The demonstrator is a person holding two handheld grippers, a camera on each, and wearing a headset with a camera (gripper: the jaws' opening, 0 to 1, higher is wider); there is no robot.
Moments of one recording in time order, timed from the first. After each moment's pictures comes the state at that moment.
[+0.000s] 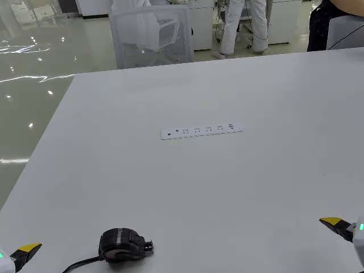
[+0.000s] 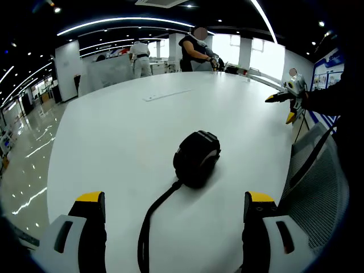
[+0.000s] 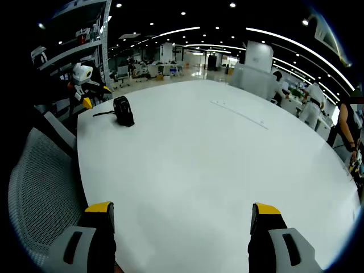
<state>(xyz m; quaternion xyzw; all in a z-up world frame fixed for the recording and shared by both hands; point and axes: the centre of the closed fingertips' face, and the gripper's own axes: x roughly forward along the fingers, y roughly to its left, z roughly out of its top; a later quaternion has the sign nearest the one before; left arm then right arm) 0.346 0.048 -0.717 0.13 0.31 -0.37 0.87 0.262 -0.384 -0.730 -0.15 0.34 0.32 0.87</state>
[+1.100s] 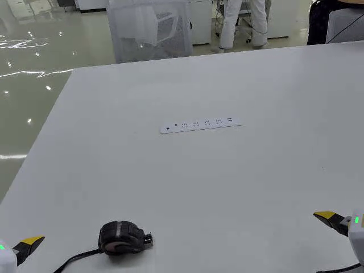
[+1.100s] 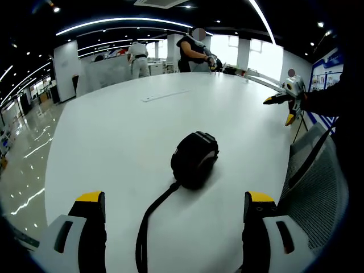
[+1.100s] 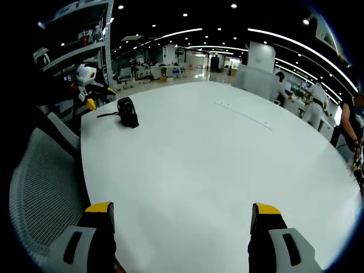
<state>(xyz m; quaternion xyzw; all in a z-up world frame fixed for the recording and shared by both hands) 0.347 0.044 -0.716 0.13 0.31 -0.38 0.86 0.259 -0.377 -0.732 -0.14 0.33 0.33 0.87</state>
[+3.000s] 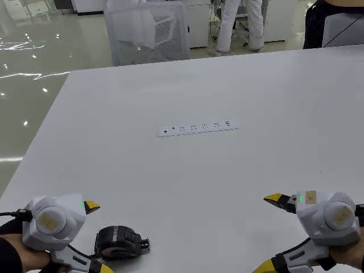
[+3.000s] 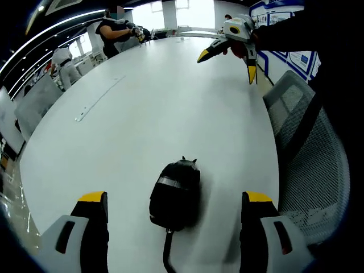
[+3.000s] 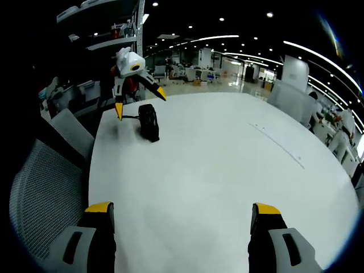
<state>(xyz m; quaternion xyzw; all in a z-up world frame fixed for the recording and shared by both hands) 0.377 -0.047 -0.728 0.33 0.32 -0.56 0.69 0.310 -0.306 -0.720 -0.18 0.30 0.45 0.82</state>
